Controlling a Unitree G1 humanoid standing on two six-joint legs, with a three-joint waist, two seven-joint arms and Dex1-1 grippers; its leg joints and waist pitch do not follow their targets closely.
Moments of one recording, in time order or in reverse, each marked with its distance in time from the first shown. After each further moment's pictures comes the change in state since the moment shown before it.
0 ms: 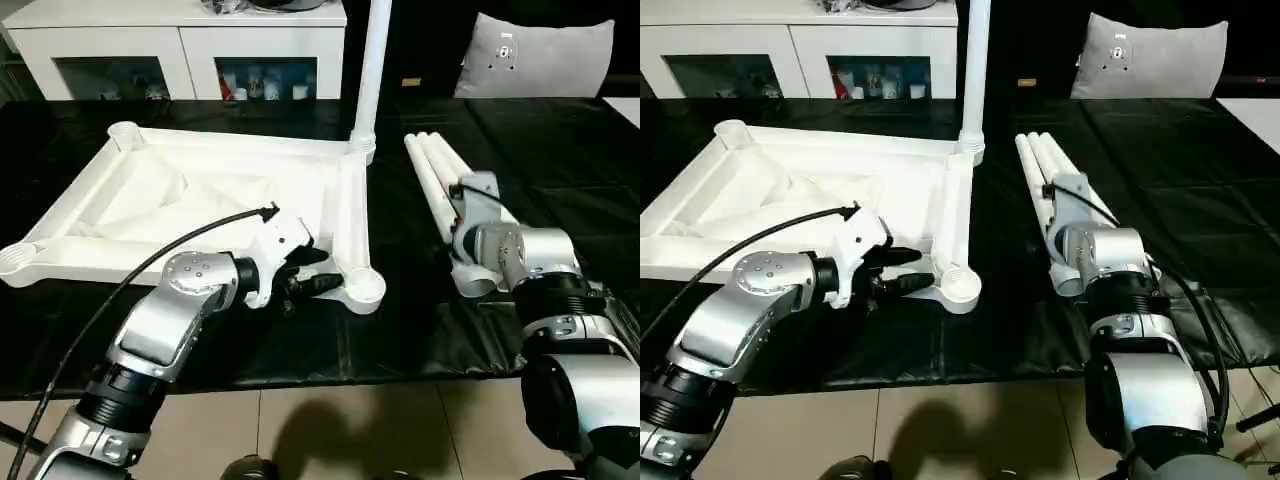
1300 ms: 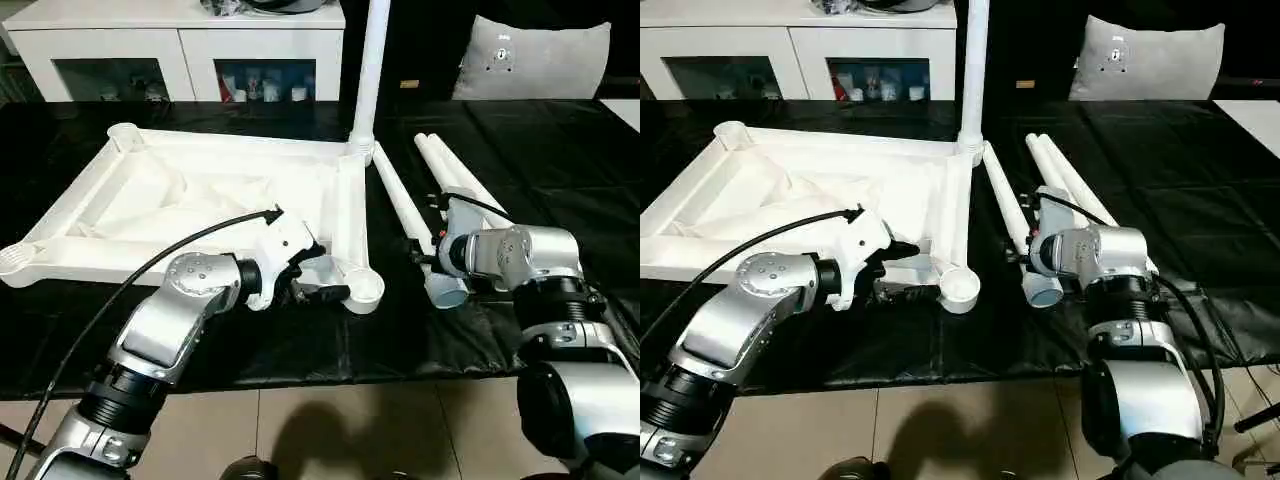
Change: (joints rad) left arm 0.000 0.003 -0.027 0.000 0.004 -0.005 0.013; right arm 0.048 0.035 -0.053 -0.124 0.092 0.145 0.085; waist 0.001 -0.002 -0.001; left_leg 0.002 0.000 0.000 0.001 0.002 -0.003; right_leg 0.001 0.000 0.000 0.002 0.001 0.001
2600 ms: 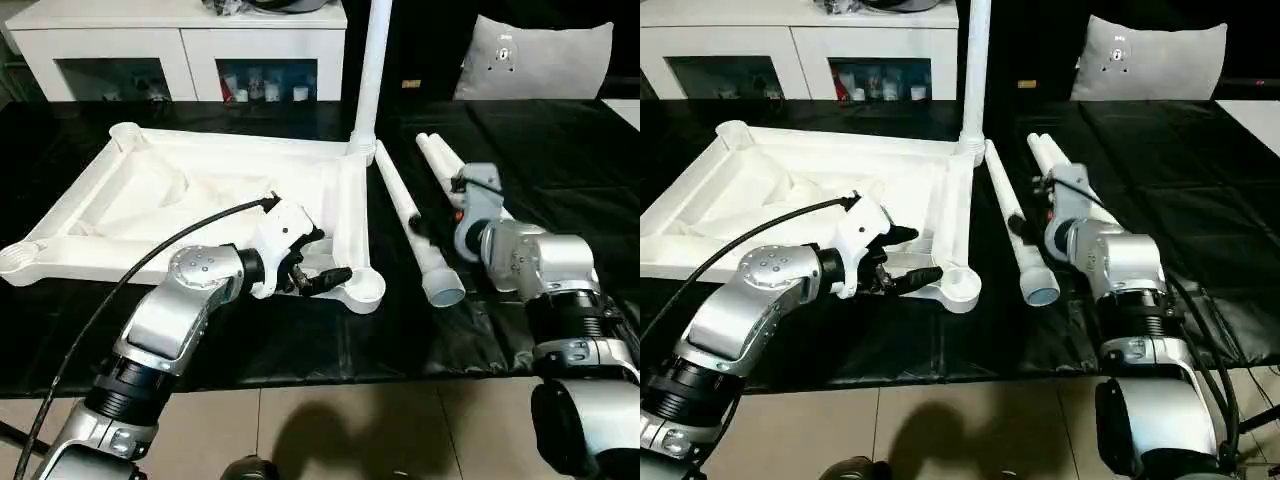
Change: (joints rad) left arm -0.026 -0.031 0.029 0.028 -0.002 -0.022 0.064; right arm 0.054 -0.062 0.133 -0.080 -0.061 -0.077 0.060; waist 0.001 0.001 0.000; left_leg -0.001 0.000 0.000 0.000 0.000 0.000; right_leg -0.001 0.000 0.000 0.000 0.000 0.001
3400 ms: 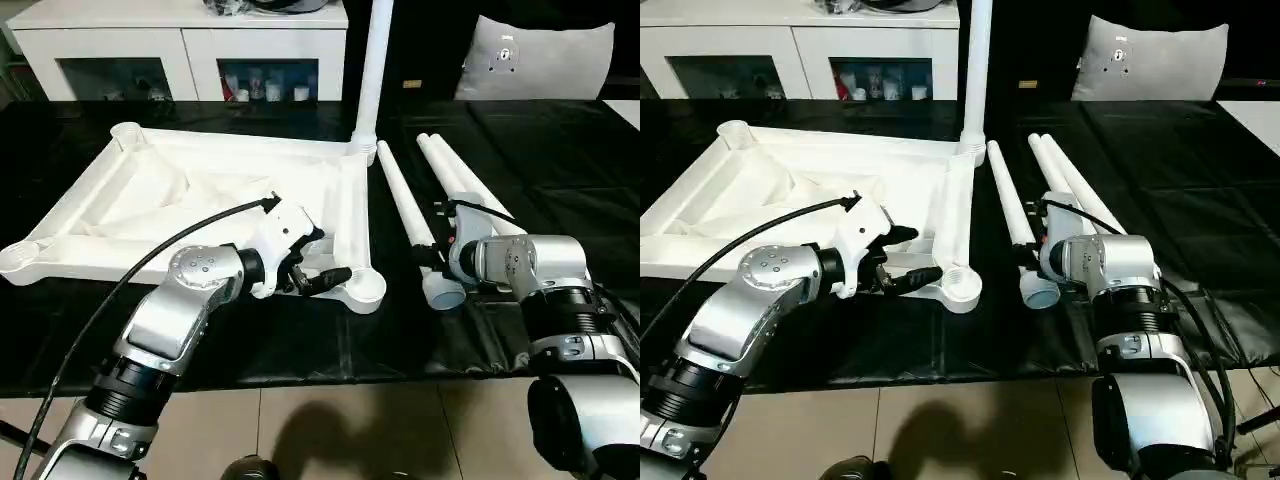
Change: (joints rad) left arm 0.000 0.001 -0.004 0.003 0.009 -0.014 0.001; right arm -0.018 0.010 -0.040 0.020 0.032 0.127 -0.013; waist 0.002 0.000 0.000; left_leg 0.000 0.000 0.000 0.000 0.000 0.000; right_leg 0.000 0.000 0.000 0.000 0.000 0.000
